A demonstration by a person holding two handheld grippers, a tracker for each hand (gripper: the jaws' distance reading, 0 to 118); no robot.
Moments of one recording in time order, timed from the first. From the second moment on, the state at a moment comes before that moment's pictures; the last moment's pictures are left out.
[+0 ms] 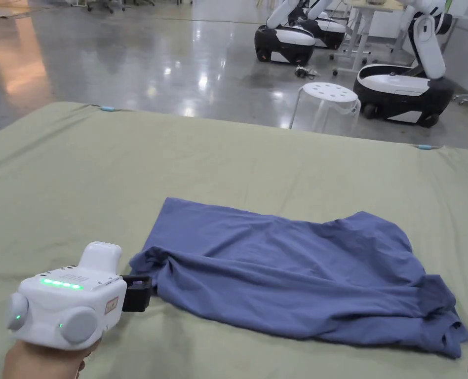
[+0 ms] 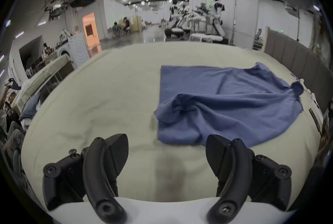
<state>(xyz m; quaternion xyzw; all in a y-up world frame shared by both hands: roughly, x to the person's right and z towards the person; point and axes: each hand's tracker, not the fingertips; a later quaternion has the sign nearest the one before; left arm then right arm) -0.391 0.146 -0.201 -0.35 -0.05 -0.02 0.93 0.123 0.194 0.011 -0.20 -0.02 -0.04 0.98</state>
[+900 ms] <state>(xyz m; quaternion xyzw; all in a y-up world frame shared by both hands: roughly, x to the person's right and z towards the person) -0.361 0.141 -0.242 -0.39 -0.06 0.01 0.92 0.199 0.127 -0.166 -0.39 -0.04 -0.06 0.92</state>
